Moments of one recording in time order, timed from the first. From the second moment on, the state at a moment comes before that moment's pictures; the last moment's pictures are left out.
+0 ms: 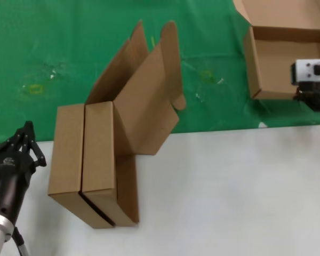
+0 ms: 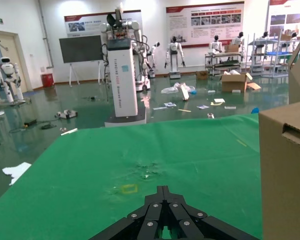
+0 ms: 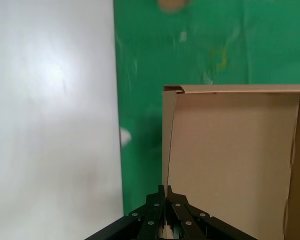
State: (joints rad) left arm 0.00 -0.30 1.60 -1.60 -1.80 0.00 0.00; right arm 1.21 0.68 -2.38 1.08 0.95 -1.12 0.22
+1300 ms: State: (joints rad) left arm 0.00 -0.30 1.60 -1.60 -1.80 0.00 0.00; right arm 1.53 0.17 -2.41 0.05 0.90 -0.81 -0.20
